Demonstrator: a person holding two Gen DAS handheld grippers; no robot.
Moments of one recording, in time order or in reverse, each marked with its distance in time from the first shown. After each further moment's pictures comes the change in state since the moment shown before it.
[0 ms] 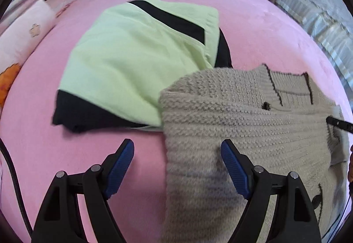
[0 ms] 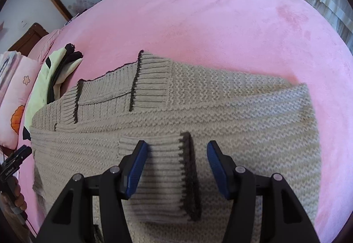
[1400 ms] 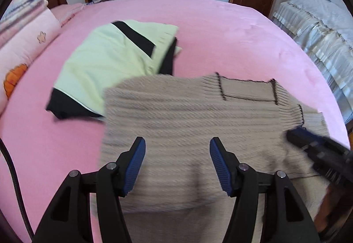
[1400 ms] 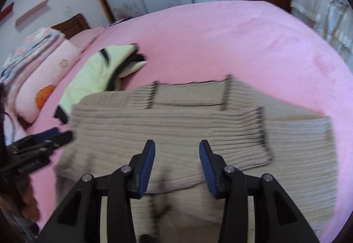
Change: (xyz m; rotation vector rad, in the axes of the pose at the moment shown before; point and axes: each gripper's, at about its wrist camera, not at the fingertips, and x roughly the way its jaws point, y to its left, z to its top) left arm -0.050 -0.107 -0.024 -0.074 -0.118 0.018; right arm -0.041 0.113 -0.034 -0.202 -0.149 0.190
